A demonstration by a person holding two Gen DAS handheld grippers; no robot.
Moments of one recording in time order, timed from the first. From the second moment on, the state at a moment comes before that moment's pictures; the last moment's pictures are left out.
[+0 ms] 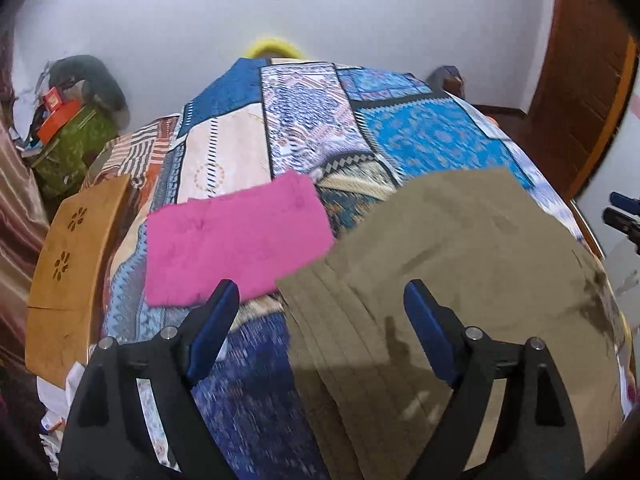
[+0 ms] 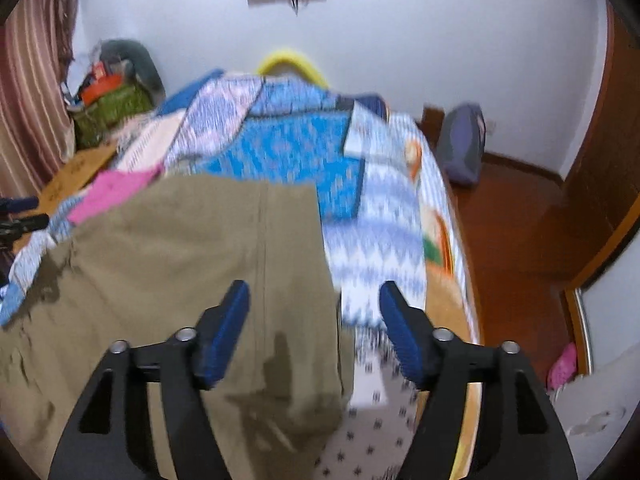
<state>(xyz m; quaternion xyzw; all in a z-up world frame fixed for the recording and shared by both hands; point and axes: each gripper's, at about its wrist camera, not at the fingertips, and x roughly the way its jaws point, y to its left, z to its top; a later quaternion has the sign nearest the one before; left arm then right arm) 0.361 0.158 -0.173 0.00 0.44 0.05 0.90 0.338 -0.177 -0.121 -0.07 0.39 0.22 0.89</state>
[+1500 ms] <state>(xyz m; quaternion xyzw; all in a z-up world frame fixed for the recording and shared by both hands) 0.452 0.174 -0.241 0.03 0.51 0.06 0.86 0.455 -0.103 -0.177 -0.11 0.41 0.20 0.88</state>
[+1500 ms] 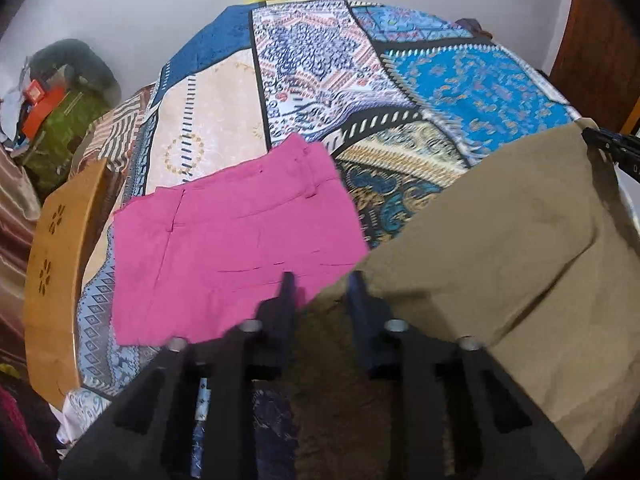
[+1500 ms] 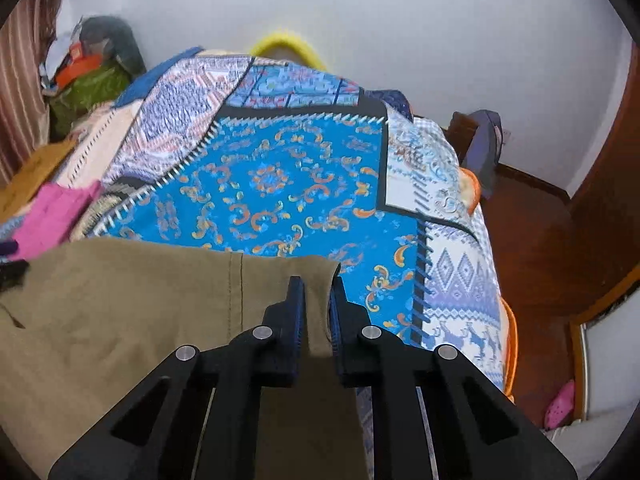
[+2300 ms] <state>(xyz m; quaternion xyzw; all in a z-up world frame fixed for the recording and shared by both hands) 0.469 0.199 -0.265 -0.16 0.57 0.01 0.81 0.434 -0.142 -0.159 -0.05 0.41 0.21 0.89</state>
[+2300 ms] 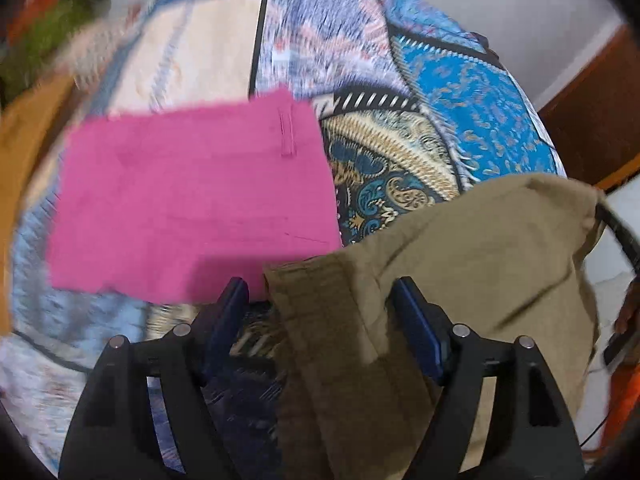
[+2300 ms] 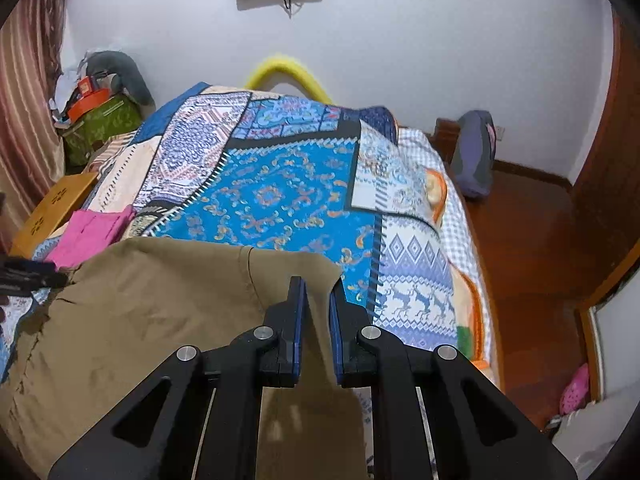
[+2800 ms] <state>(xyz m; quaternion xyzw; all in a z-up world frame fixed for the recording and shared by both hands) 0.462 0.170 -0.209 -0.03 0.49 0.04 0.87 0.428 -0.147 -0.159 -0.05 0.39 0.20 0.89</state>
